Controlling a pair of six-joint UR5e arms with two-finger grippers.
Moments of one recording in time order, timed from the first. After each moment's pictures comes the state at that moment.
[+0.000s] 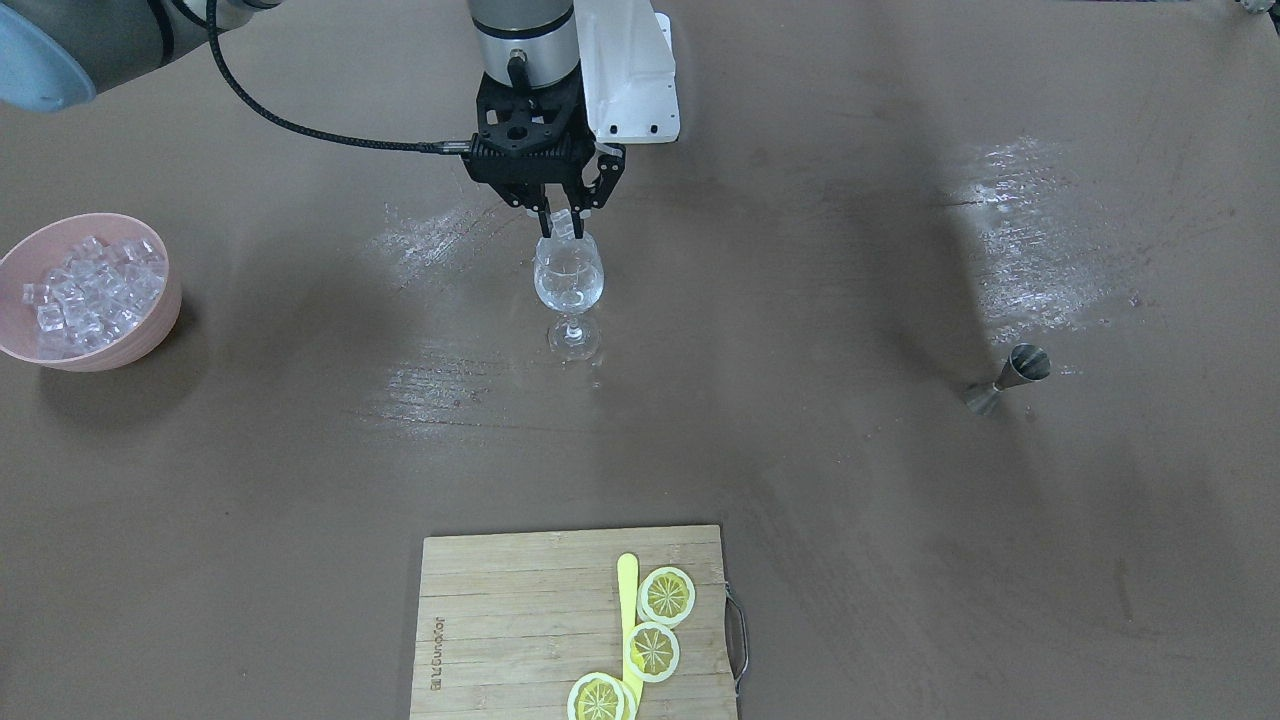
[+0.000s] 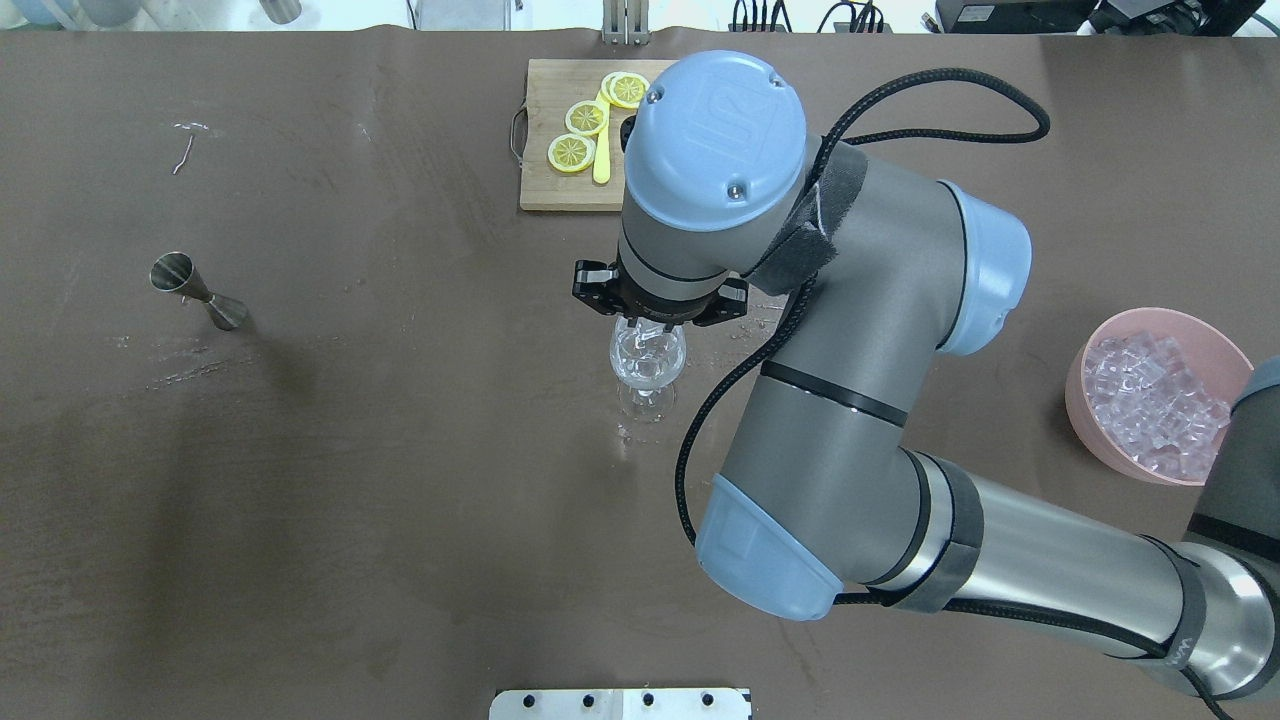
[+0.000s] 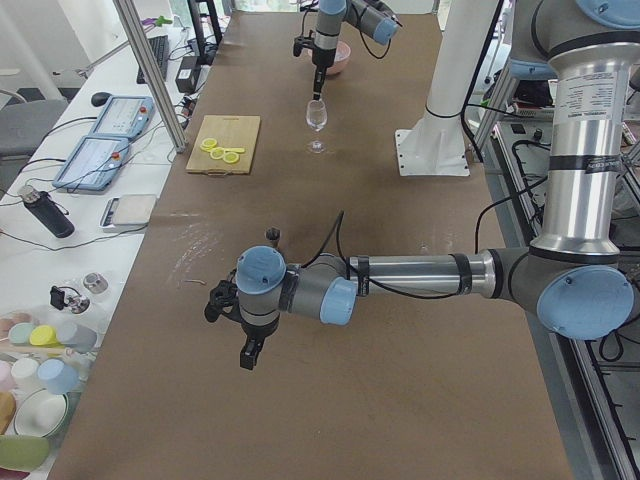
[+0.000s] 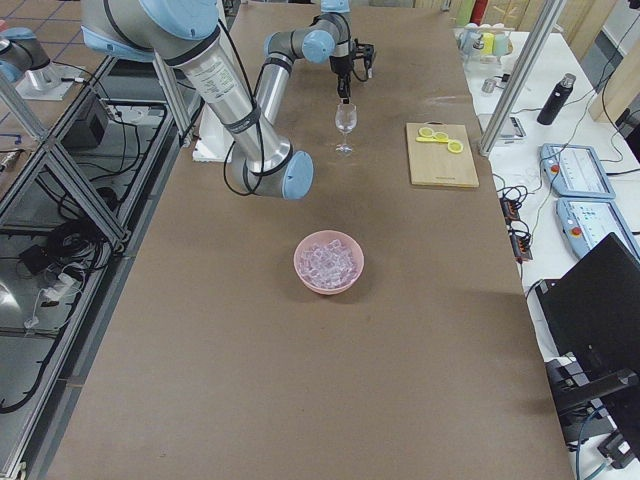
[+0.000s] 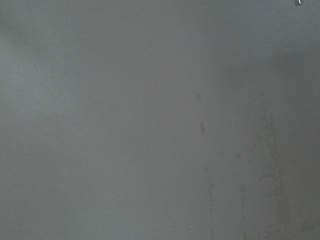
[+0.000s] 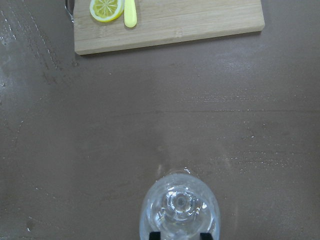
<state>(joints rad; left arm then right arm) -1.56 -1.56 -1.52 -1.84 -2.30 0.08 0.55 -0.72 1.87 -1.89 1.81 1.30</state>
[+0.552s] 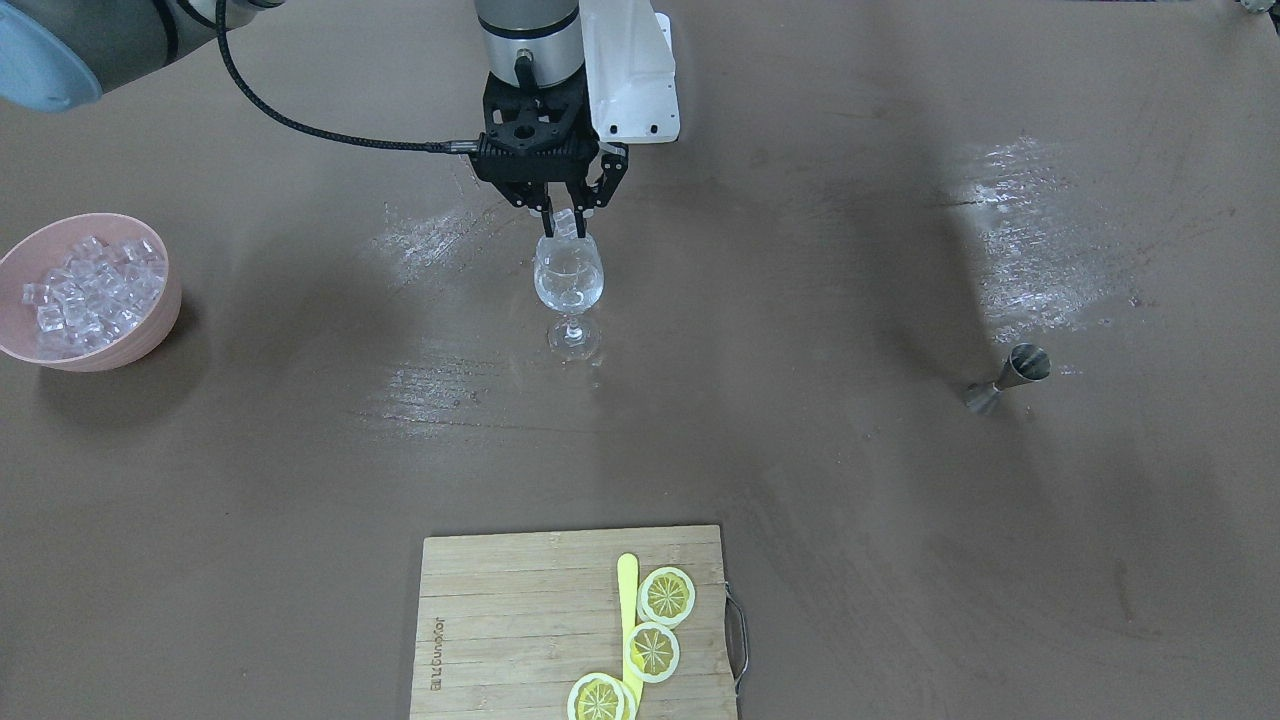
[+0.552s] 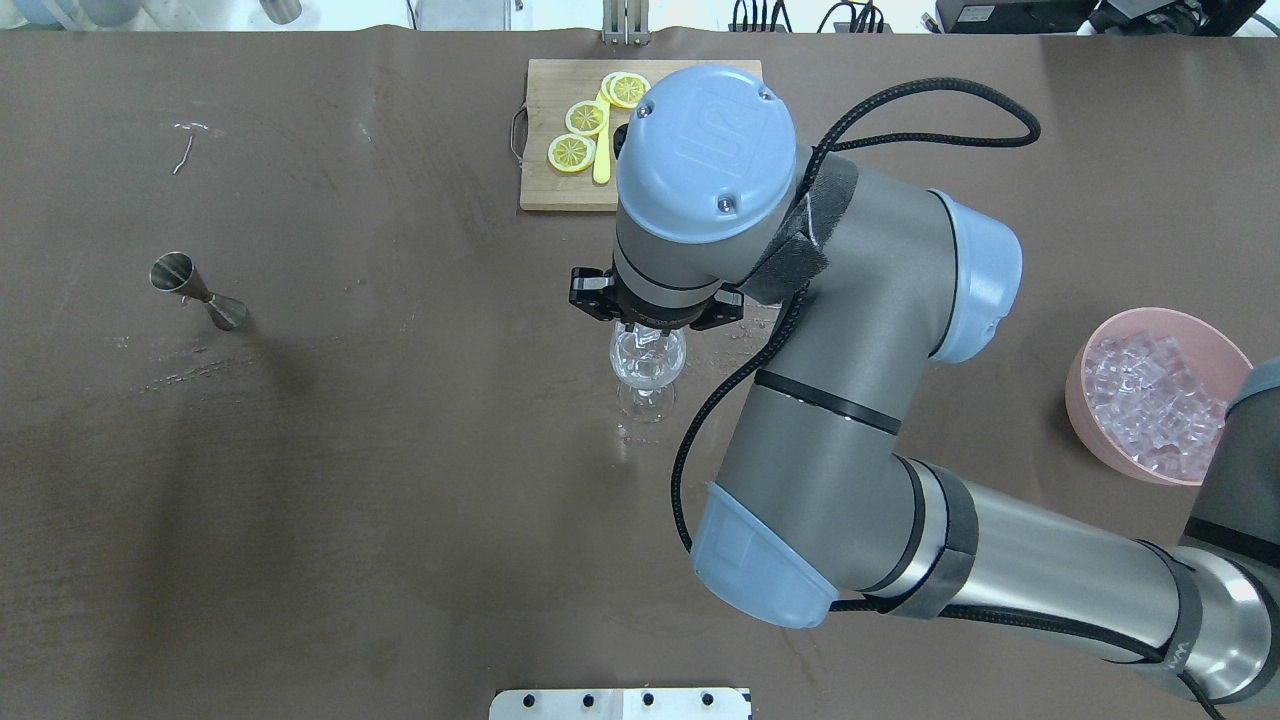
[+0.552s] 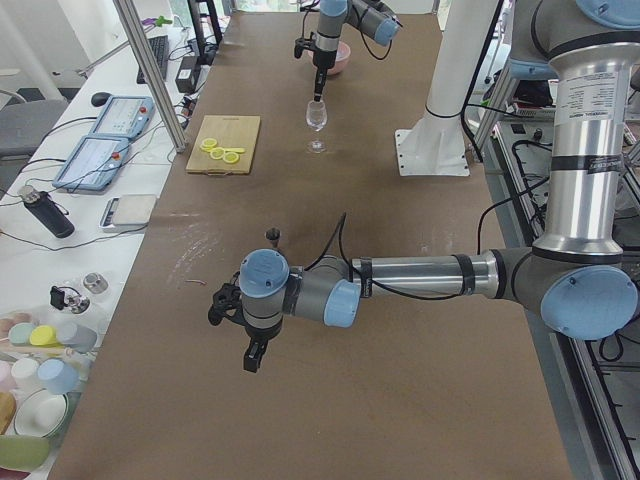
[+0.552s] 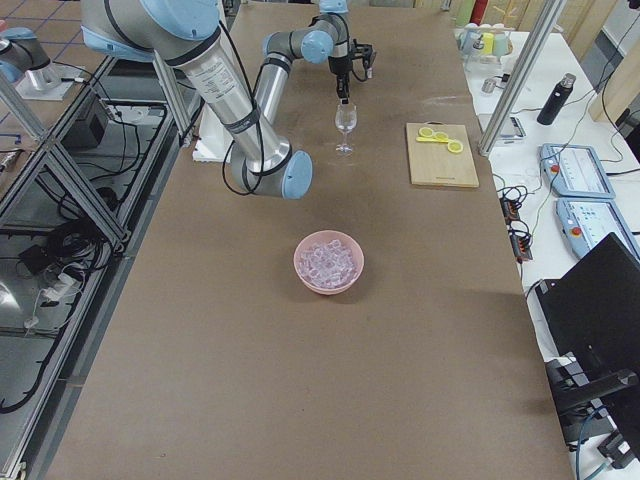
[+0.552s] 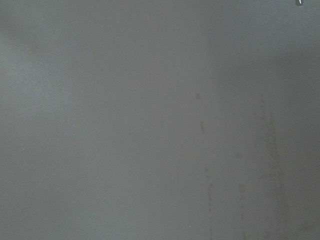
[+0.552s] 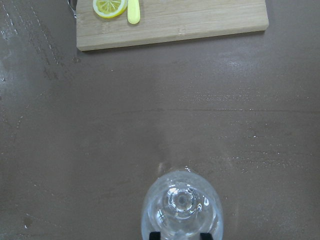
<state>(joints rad) -1.56 -1.55 -1.53 -1.85 -2.30 0.08 0.54 -0.72 1.86 -1.89 1.80 1.29</state>
